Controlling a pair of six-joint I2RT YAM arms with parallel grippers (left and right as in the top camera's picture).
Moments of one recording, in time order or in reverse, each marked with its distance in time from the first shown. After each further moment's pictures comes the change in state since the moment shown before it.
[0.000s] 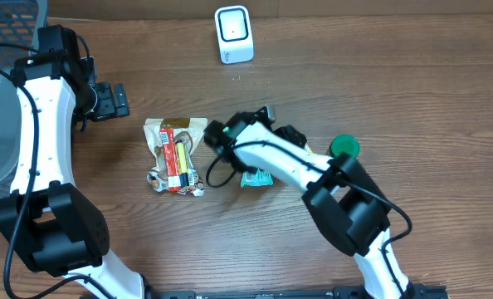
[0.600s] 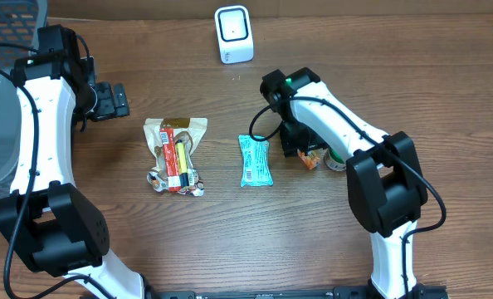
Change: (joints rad) left arm 0.000 0.000 0.000 0.000 0.000 0.000; right arm -0.309 -0.039 0.028 0.023 -0.577 -0.253
